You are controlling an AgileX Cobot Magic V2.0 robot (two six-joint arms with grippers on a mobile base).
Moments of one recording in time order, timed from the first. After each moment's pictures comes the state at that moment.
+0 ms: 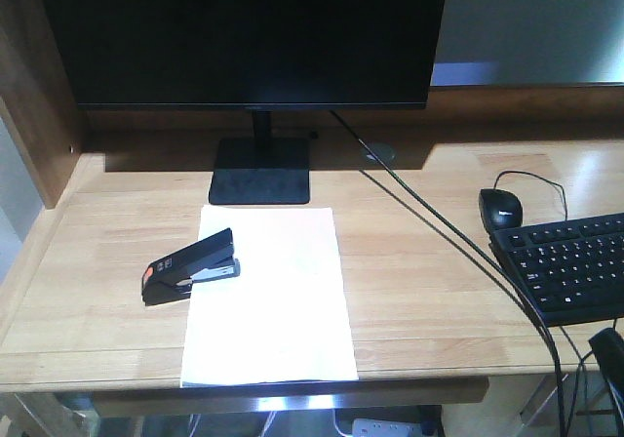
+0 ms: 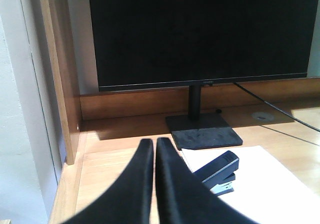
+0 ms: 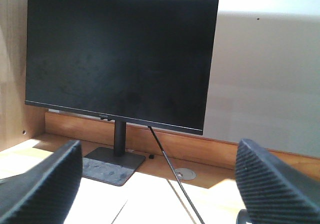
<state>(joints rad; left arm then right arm) -0.10 0.04 -0.22 -0.12 0.32 0.11 0.29 0.04 -0.09 -1.10 -0.04 1.01</state>
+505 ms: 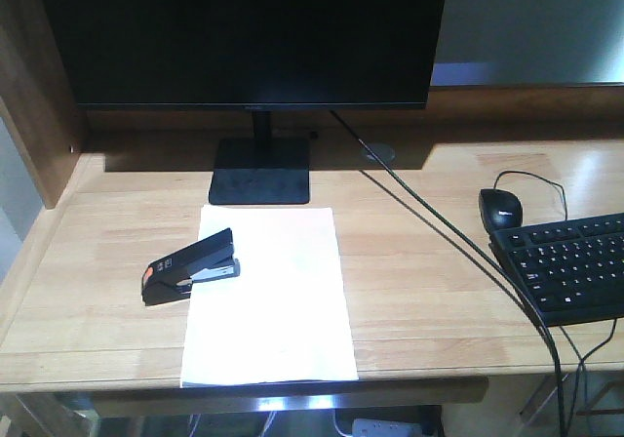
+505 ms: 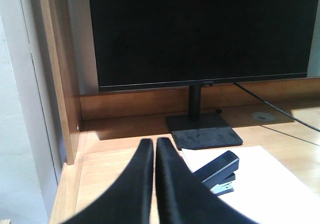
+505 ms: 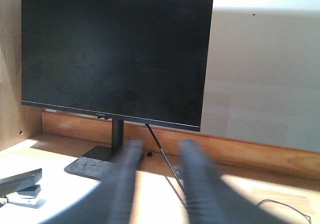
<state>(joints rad) -0.10 0.04 -0.22 -0.12 0.32 0.11 0.29 0.04 -0.09 -1.10 -0.02 1.02</state>
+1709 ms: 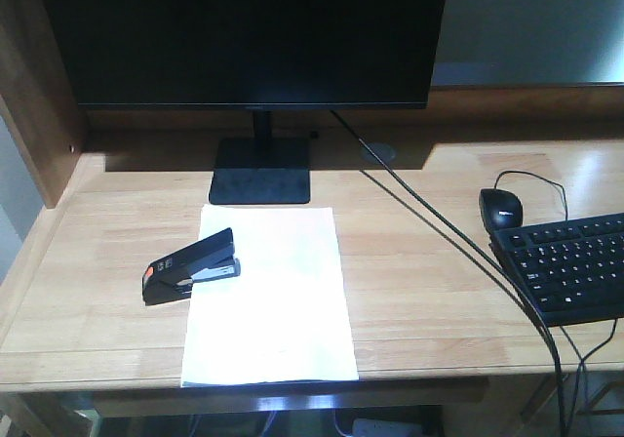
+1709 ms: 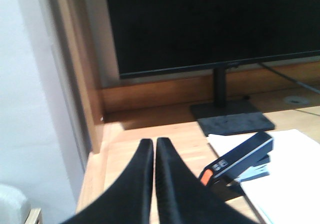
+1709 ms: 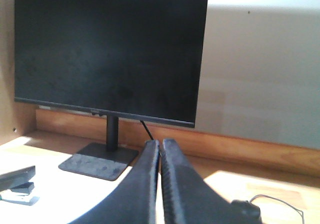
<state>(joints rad) -0.04 -0.01 -0.03 -0.06 0.18 0.13 0.29 0.04 -0.09 -1.10 0.00 1.02</state>
